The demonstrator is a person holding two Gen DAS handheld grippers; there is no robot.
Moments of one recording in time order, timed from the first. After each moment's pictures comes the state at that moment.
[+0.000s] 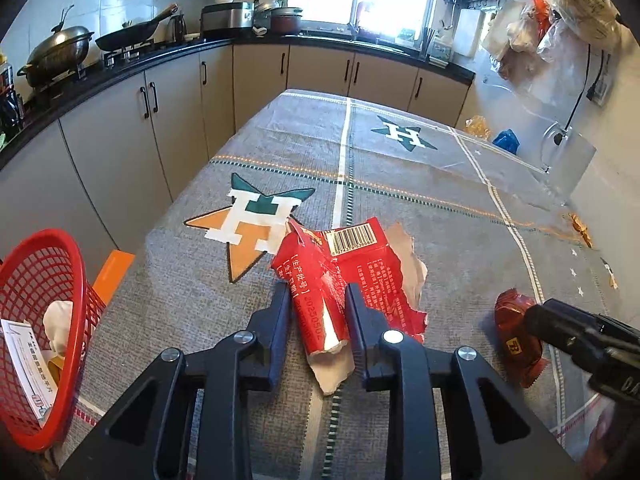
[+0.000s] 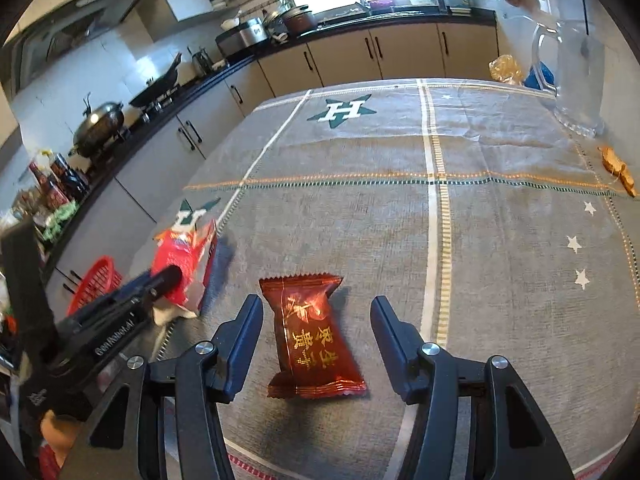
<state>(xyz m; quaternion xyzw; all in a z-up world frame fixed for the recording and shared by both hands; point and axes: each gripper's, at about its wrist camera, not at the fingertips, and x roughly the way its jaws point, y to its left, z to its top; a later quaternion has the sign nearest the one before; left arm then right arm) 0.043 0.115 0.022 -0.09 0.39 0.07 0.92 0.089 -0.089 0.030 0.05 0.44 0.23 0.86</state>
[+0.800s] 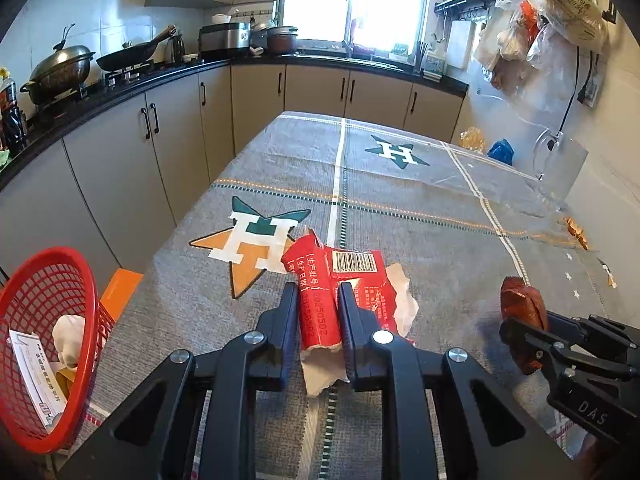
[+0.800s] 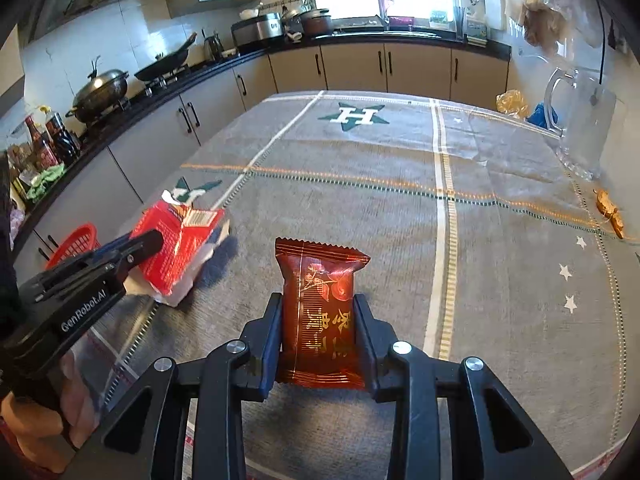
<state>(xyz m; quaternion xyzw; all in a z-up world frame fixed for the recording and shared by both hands) 0.035 0.111 0.034 -0.07 0.35 0.07 0.93 0.076 -0.071 0.030 -0.01 0.42 0.23 0.88</state>
